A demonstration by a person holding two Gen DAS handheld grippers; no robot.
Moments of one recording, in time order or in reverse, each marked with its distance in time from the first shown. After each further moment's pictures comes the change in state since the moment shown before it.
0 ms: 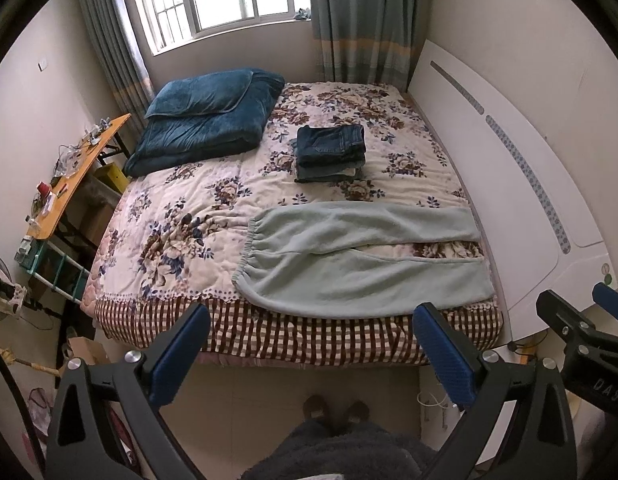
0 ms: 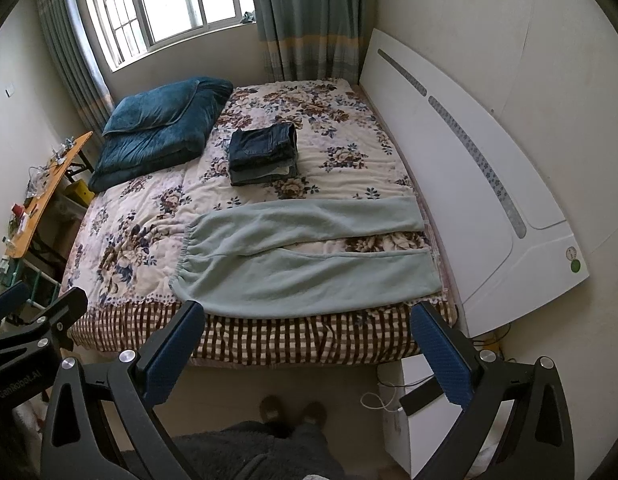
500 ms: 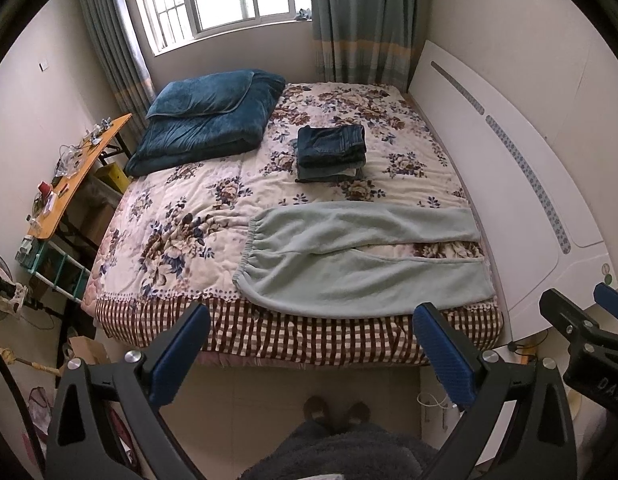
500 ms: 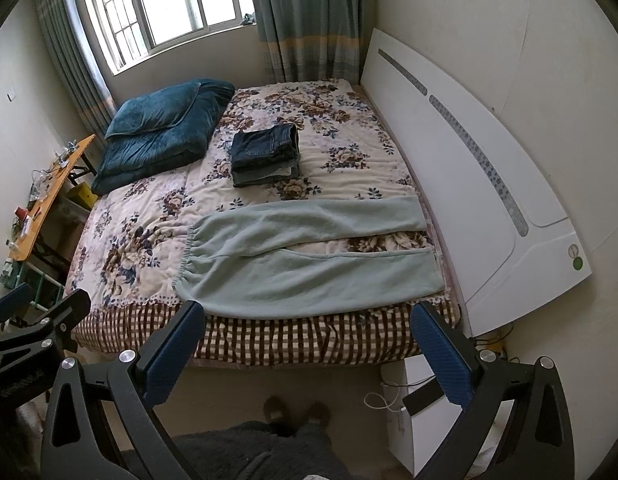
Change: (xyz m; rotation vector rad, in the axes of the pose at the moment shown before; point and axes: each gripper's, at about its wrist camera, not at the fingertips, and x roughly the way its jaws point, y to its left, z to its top) left arm -0.003 0.001 0.002 -0.002 0.003 0.001; right arm -0.003 -0.002 0.003 0.004 -0.001 0.009
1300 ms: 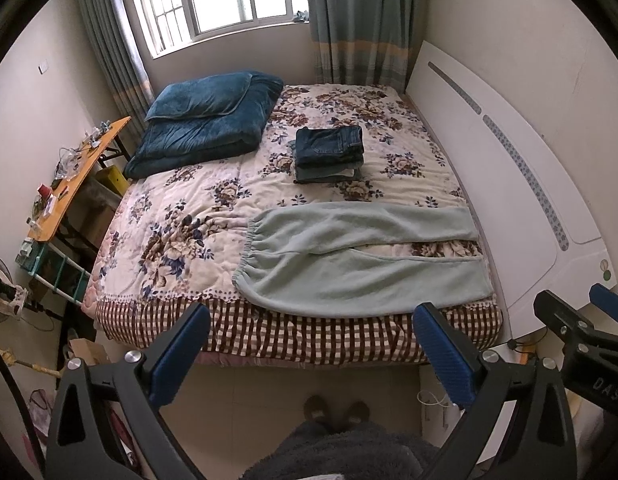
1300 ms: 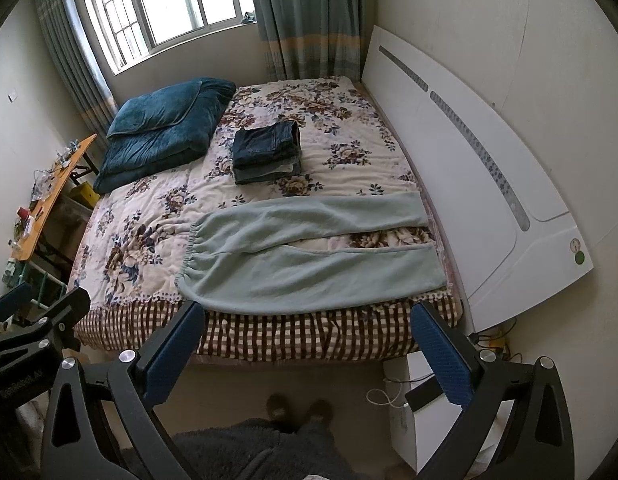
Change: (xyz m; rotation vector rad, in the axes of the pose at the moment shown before) left arm -0.006 -0.001 0.001 0.006 -0.003 -0.004; right arm -0.009 0.003 -0.006 0.006 0.001 0.010
